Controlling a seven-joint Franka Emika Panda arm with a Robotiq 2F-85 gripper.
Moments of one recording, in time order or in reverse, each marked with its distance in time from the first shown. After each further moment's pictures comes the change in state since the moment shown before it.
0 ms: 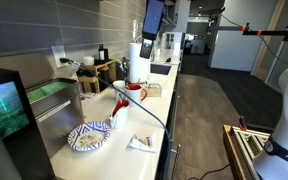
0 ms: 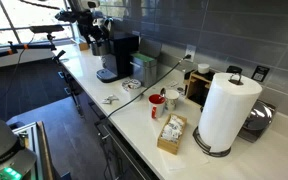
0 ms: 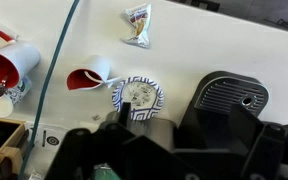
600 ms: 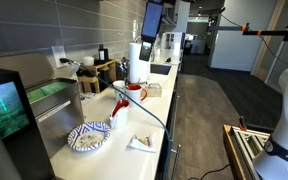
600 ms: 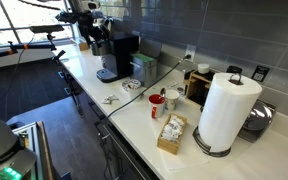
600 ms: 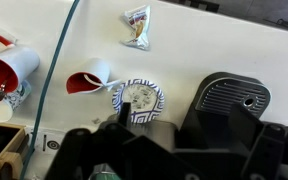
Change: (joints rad) arm 0.000 0.008 0.000 -0.004 0.001 0.002 0.016
